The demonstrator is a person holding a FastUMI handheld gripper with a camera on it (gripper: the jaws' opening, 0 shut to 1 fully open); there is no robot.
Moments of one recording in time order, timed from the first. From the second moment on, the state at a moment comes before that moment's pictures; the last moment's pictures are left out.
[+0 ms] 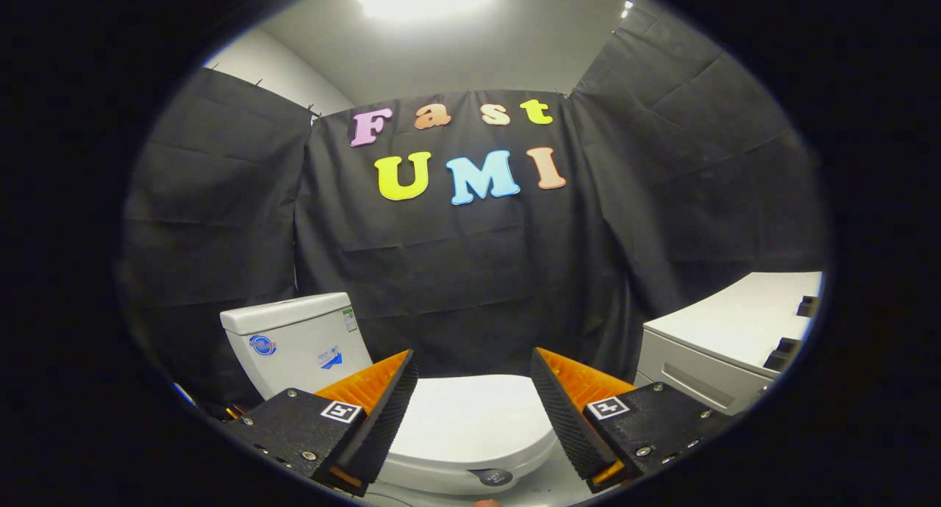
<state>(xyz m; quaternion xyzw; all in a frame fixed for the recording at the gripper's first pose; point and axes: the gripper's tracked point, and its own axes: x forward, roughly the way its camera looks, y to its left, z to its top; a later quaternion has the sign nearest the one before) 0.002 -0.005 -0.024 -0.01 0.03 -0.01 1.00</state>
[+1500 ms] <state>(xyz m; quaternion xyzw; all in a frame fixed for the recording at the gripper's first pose) 0.009 -0.063 -0.296 0.32 0.40 -0.02 0.86</state>
